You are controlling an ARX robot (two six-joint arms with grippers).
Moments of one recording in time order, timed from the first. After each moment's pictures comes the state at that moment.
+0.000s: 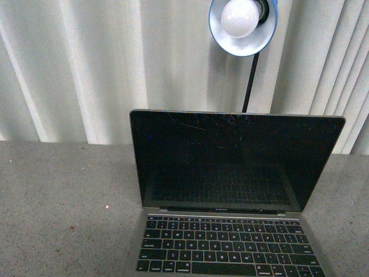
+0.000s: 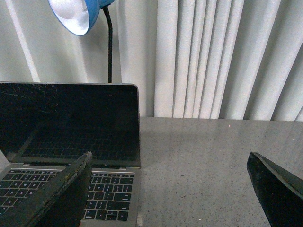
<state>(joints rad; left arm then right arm) 0.00 0.00 0.03 0.00 0.00 0.00 0.00 0.01 0.01 0.00 0.00 -0.01</state>
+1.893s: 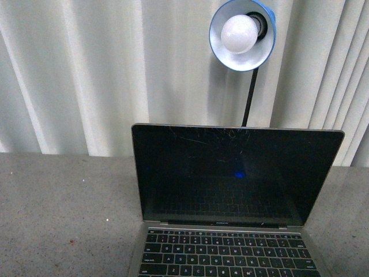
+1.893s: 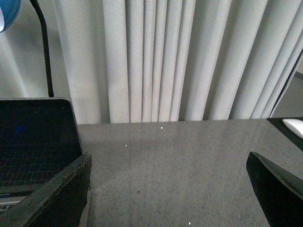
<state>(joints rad) -0.12 0.76 0.16 0.37 -0.23 -0.22 -0.18 0.88 0.09 0.81 -0.02 -0.07</state>
